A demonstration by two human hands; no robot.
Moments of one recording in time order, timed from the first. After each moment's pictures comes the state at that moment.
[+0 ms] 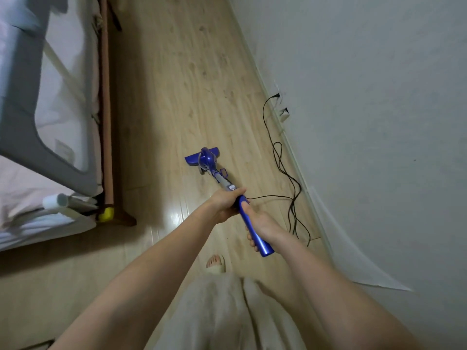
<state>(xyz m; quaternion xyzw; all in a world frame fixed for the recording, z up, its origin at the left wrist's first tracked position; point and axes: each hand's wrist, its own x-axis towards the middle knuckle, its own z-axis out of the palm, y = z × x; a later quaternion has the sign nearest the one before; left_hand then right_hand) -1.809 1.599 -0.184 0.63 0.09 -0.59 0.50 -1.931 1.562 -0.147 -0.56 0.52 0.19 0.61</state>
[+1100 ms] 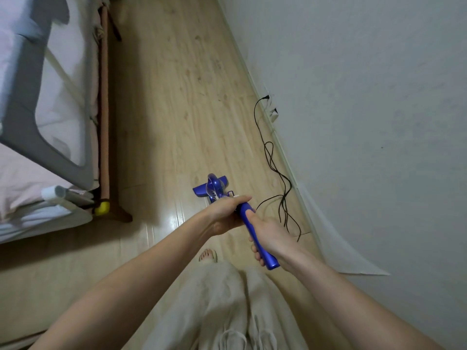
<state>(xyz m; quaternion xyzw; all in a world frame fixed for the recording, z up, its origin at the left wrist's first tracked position) -1.909 1.619 -0.145 0.55 0.05 -0.66 0.51 -2.035 1.582 -0.078 -0.56 0.54 0.15 0.61</state>
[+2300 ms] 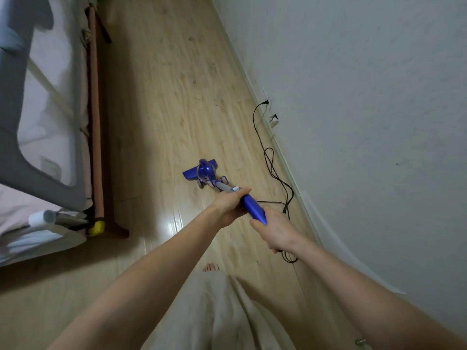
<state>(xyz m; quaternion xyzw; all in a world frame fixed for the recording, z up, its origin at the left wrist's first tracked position) -1.830 1.552 -0.172 0.57 0.10 -0.60 0.55 -1.960 1.514 -0.123 -0.75 0.44 0.18 0.46</state>
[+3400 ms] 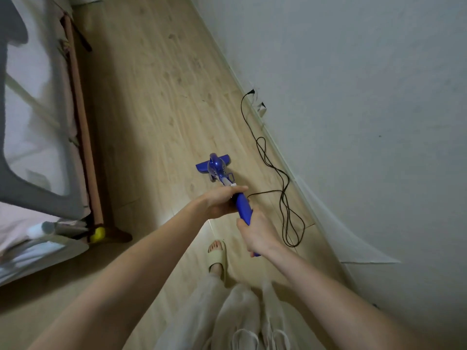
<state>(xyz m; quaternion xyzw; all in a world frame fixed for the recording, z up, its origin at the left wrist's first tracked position) -1.847 1.554 -0.168 0.61 -0.01 -0.68 0.42 -1.982 1.558 -0.125 -0.66 0.54 0.10 0.51</state>
